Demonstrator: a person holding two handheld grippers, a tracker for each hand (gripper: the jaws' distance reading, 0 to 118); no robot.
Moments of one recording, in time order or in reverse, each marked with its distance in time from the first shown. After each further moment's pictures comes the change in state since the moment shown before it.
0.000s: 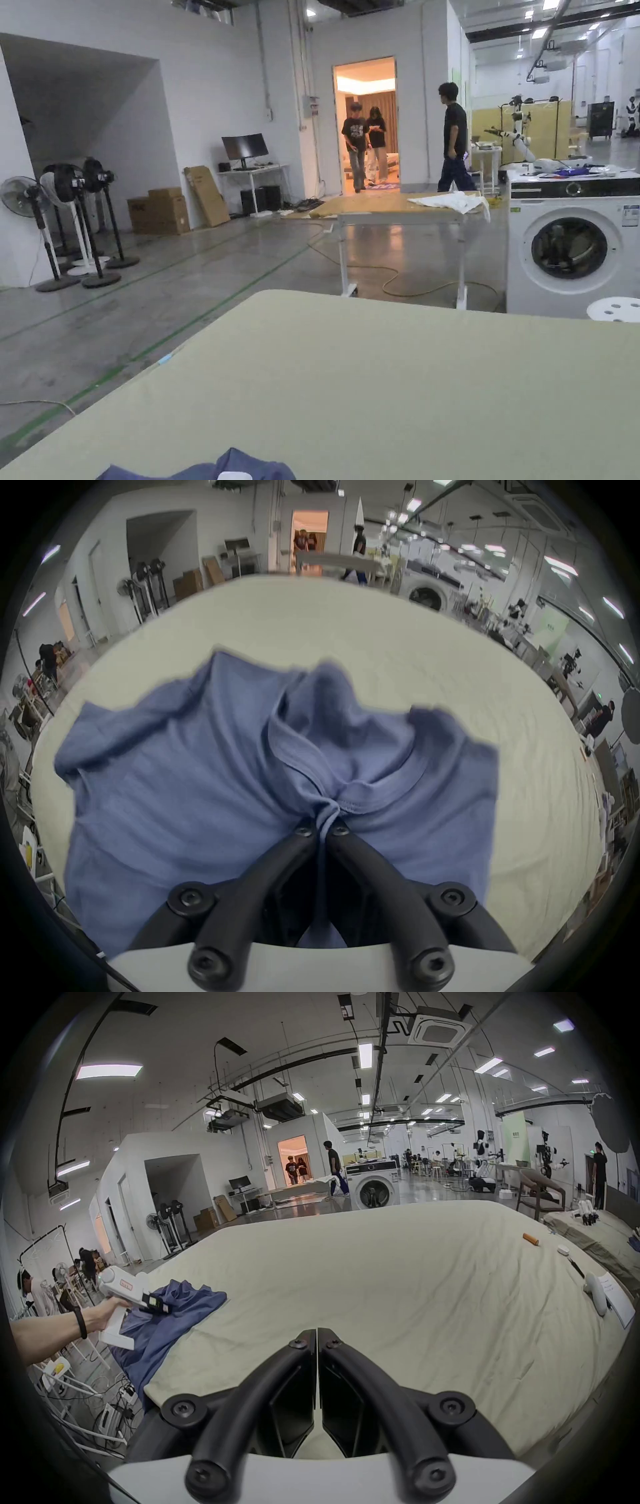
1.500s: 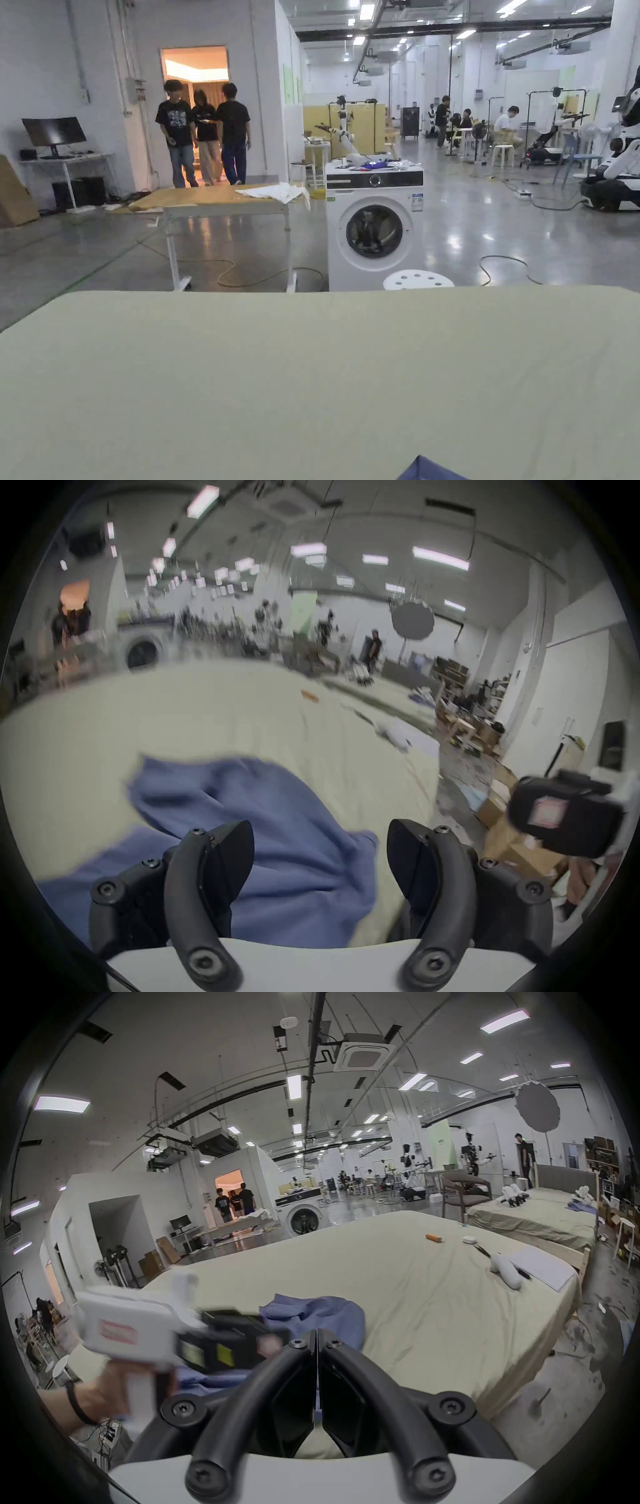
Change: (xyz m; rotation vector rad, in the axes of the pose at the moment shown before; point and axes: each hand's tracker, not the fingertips) left arm 0.468 -0.120 0.148 0.252 -0.935 -0.565; right arm 0.078 -0.017 0.111 0.141 -0.262 -0.136
